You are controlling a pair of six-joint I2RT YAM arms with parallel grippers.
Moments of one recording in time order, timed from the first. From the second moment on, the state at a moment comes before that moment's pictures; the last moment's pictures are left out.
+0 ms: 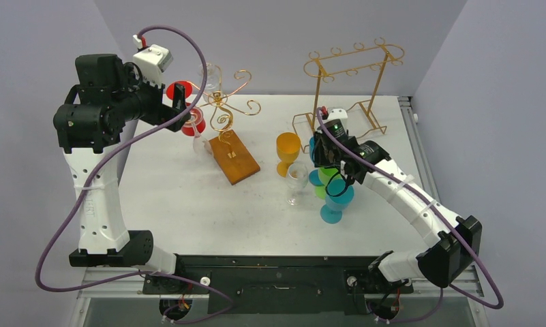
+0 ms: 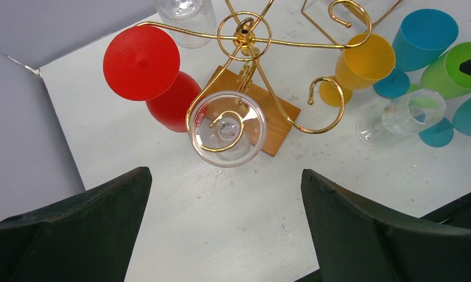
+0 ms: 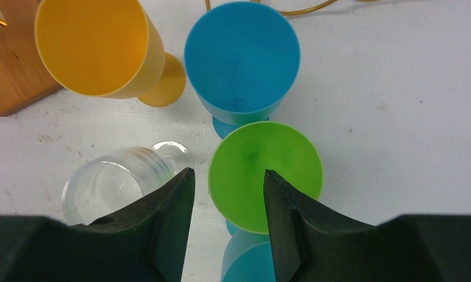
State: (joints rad) left arm -0.02 1.49 2.27 -1.34 0.36 0.25; right arm 0.62 1.35 1.31 -0.77 0.36 0.36
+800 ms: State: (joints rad) left arm -0.02 1.48 2.23 -1.34 0.36 0.26; right arm 0.55 1.46 1.55 -0.78 0.34 0.33
